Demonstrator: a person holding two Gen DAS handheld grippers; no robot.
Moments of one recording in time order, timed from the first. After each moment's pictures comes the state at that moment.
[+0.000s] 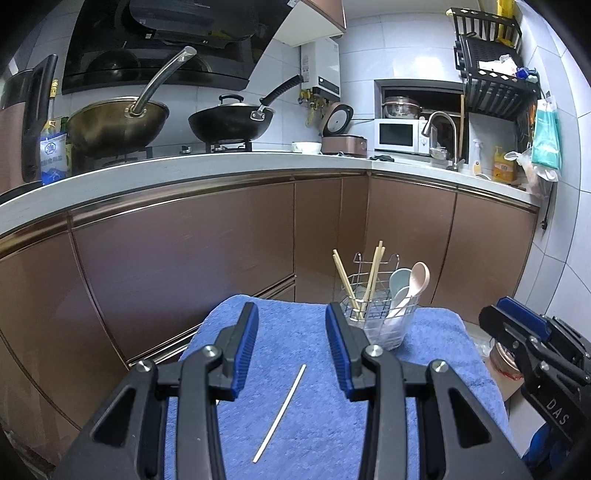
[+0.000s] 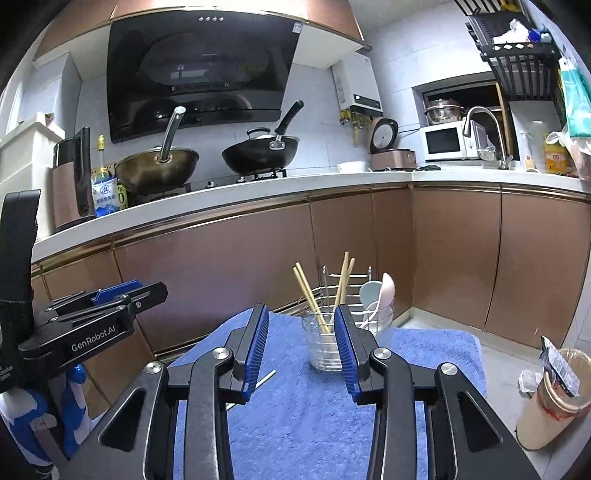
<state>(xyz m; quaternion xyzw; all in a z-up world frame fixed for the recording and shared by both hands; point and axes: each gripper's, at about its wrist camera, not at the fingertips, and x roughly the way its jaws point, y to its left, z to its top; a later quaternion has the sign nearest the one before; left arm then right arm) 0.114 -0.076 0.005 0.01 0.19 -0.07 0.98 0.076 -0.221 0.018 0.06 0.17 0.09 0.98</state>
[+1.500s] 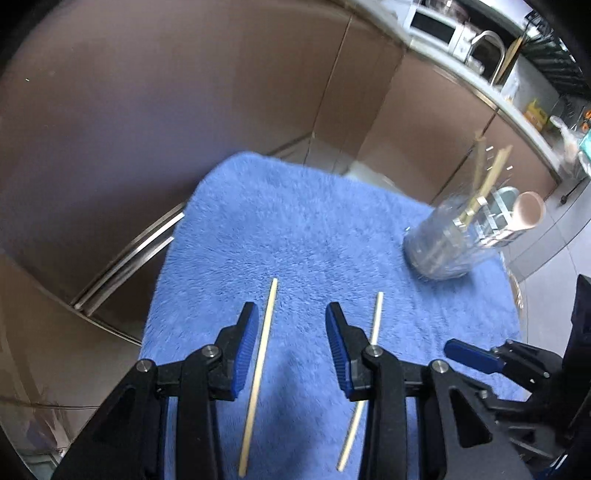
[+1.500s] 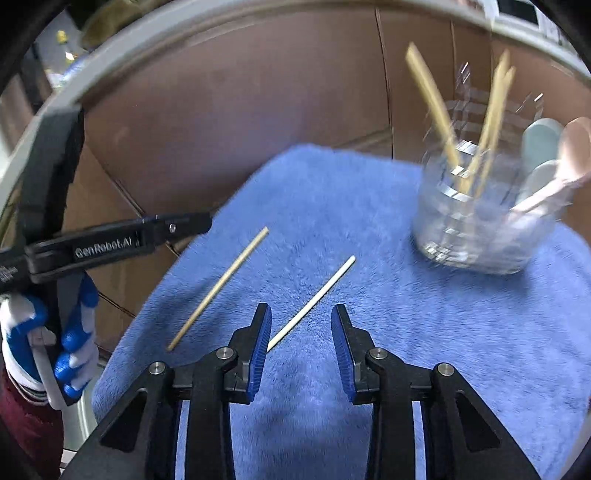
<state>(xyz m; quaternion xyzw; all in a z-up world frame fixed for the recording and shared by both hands) 0.316 0.024 -0.121 -0.04 0.49 -0.14 0.86 0.233 -0.123 -0.103 0.06 0.50 0.17 0.85</state>
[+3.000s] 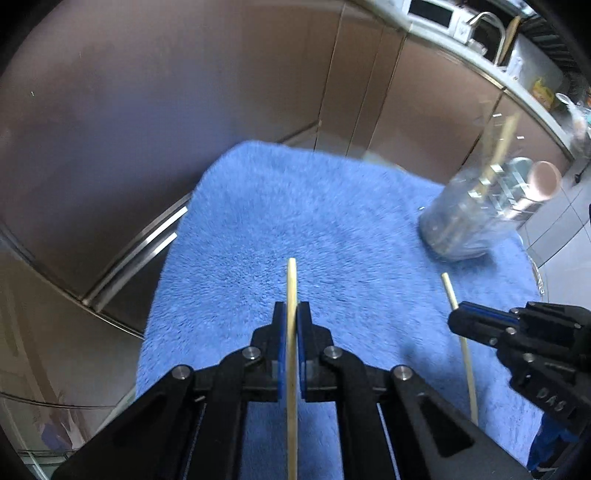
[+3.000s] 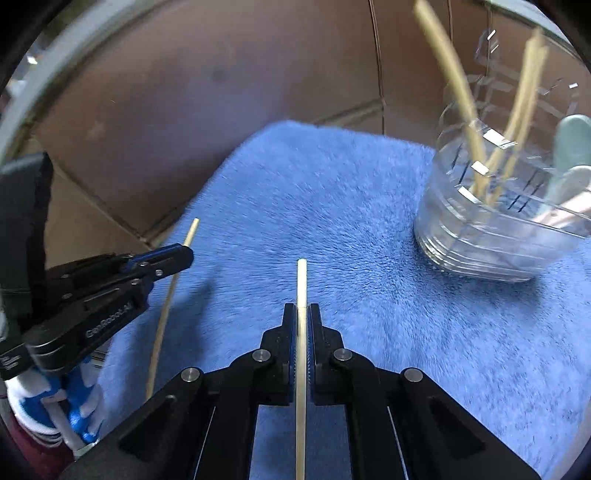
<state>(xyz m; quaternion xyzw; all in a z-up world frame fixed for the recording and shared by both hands) 0.276 0.015 -0.116 0.01 0.47 -0.11 0.88 0.261 -0.124 -0.106 0.06 0.53 0.16 0.83</state>
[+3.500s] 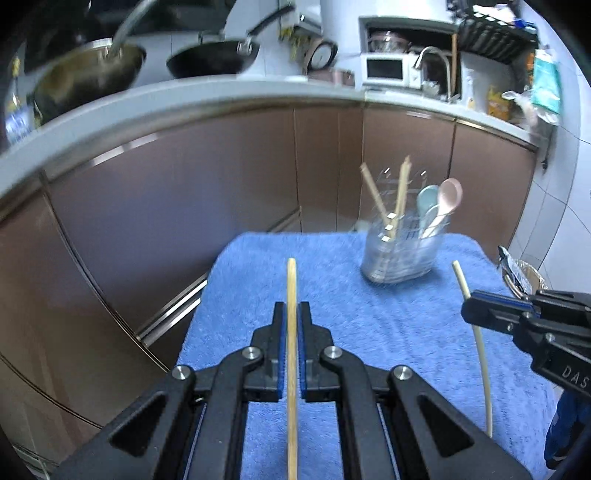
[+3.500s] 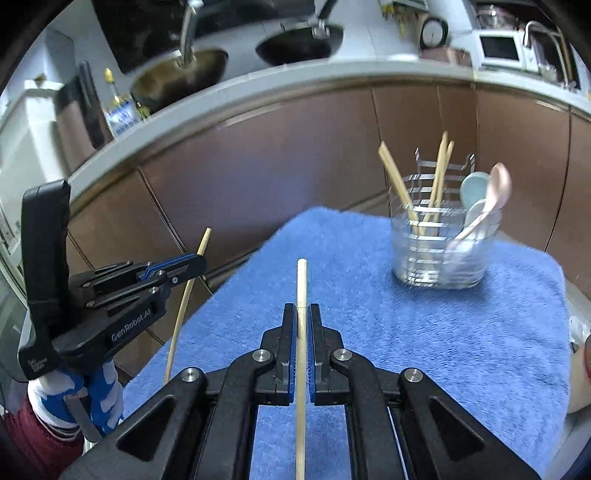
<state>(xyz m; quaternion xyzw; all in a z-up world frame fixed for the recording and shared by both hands) 0.142 -0.024 -0.037 0.07 0.30 -0.10 0.95 0.122 -0.166 -0.023 0.08 0.36 0.19 0.91</state>
